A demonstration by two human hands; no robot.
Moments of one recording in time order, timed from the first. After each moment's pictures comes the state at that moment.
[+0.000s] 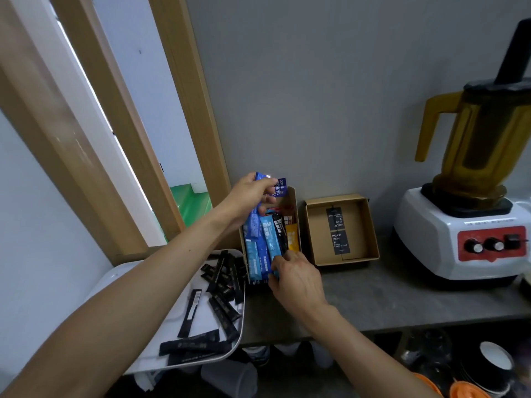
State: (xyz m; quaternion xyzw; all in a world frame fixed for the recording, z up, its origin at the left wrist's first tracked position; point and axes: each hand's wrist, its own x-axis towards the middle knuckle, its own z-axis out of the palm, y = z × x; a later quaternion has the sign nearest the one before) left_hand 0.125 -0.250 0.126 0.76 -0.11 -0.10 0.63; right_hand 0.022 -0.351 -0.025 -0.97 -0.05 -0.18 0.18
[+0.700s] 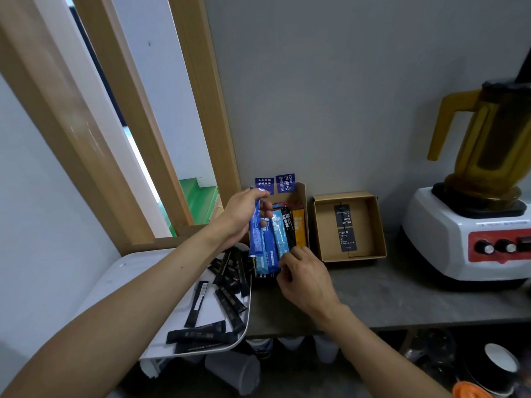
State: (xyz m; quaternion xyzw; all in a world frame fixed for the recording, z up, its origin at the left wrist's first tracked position) left_hand 0.104 -0.222 0.100 0.70 -0.05 -0.10 0.70; right_hand 0.022 -0.363 -0.038 -0.94 -0.11 -0.22 0.21
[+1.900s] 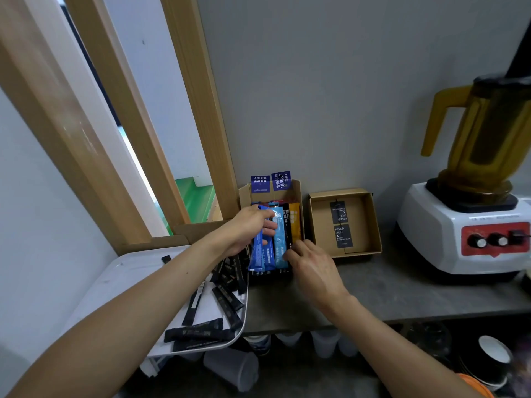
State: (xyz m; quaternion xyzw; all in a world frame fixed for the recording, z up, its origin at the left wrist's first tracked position) left_hand 0.102 -0.229 0.073 0.80 -0.02 -0.18 0.58; right_hand 0.020 -0.384 -0.028 -0.97 -0.14 -0.20 0.09
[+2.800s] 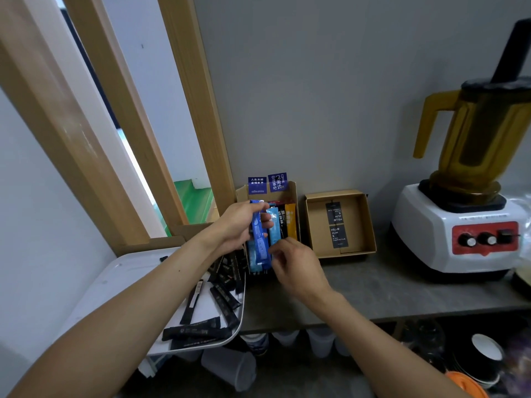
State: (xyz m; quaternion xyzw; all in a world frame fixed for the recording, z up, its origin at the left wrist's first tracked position) left_hand 0.092 -0.224 0.086 0.70 -0.01 -0.17 0.69; right_hand 0.020 -0.362 -0.015 -0.92 -0.08 -0.20 0.33
